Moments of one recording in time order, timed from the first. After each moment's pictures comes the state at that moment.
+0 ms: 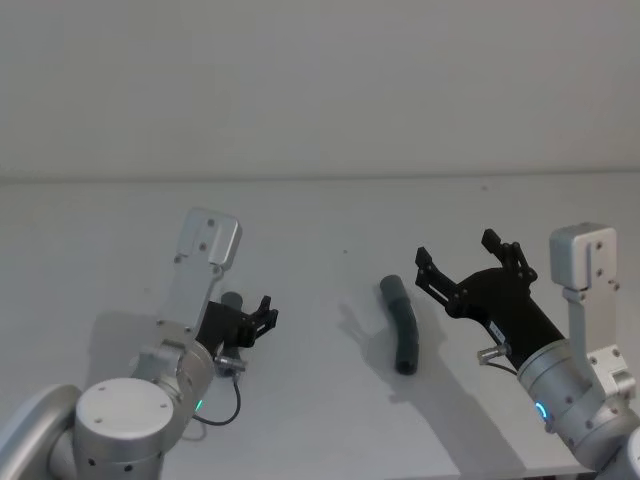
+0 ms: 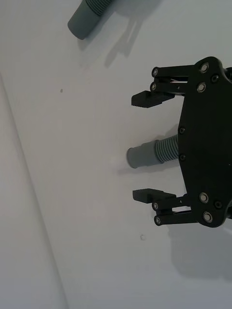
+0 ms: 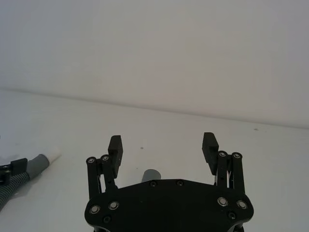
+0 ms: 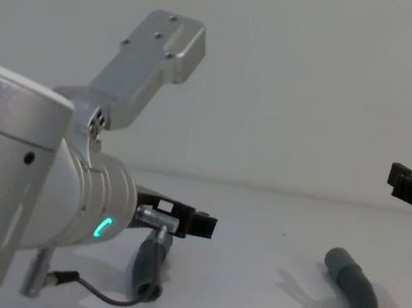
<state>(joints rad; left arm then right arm) -0.20 0.15 0.49 -1.77 -0.17 0.62 0.21 -0.01 0.34 -0.23 -1.77 0.29 0.03 0.07</state>
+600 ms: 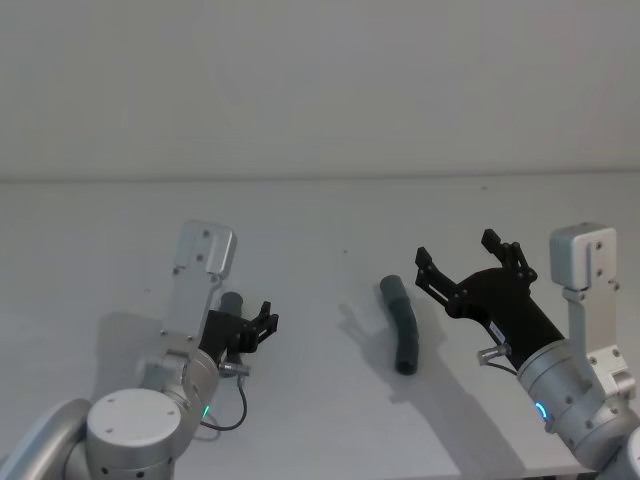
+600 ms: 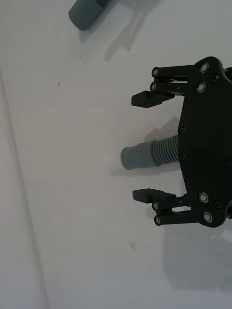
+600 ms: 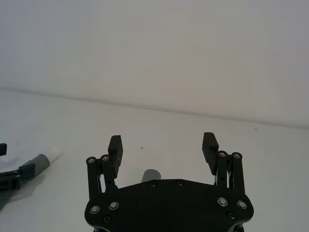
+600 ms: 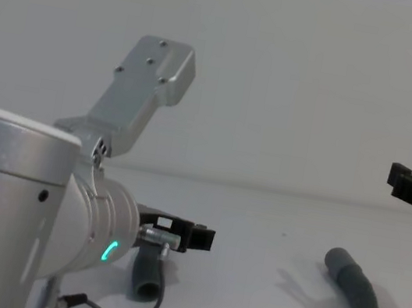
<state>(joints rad) -0.18 0.10 0.47 -1.70 -0.18 0.56 0.23 -0.01 0.34 -0.23 -1.77 0.29 0.03 0.07</state>
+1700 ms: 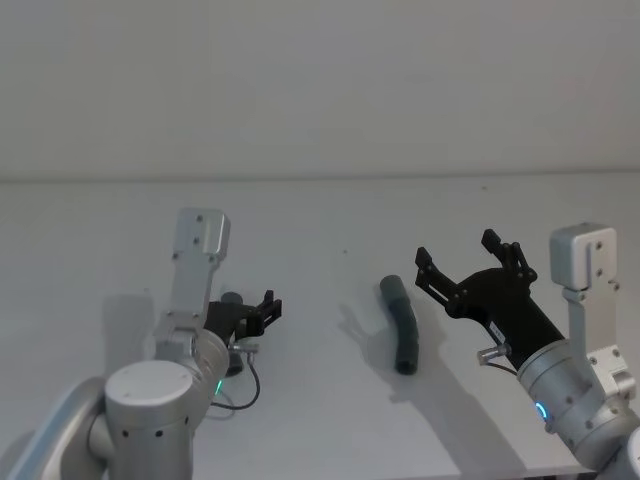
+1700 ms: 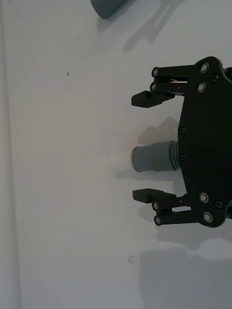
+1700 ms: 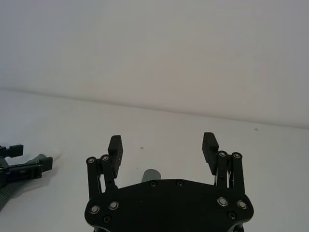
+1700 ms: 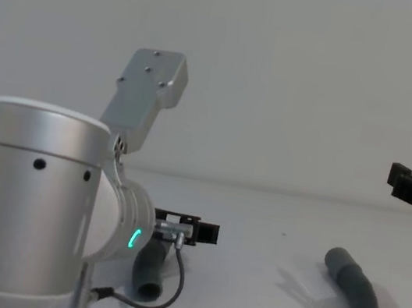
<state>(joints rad) -0.23 -0.01 0.40 -1.58 -0.21 0.56 0.23 -0.01 0.34 -0.23 -1.77 0.29 0.03 0.07</state>
